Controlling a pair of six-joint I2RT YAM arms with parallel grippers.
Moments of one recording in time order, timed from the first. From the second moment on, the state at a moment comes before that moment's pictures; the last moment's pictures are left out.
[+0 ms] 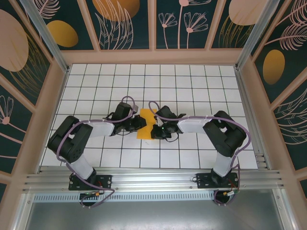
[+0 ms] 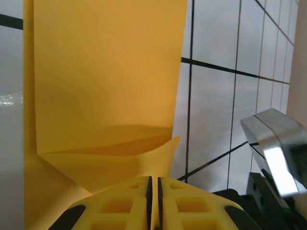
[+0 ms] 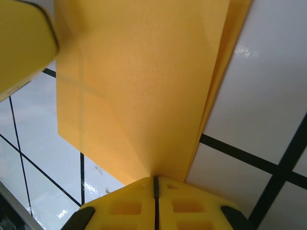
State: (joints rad) left arm -0.52 1.70 0.69 0.21 0.49 -0.87; right arm 0.79 1.79 0.91 -0.22 -0.39 0.70
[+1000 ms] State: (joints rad) left arm -0.52 1.78 0.74 0.17 0.41 -0.86; right arm 0.80 1.84 1.07 -0.27 -0.40 0.67
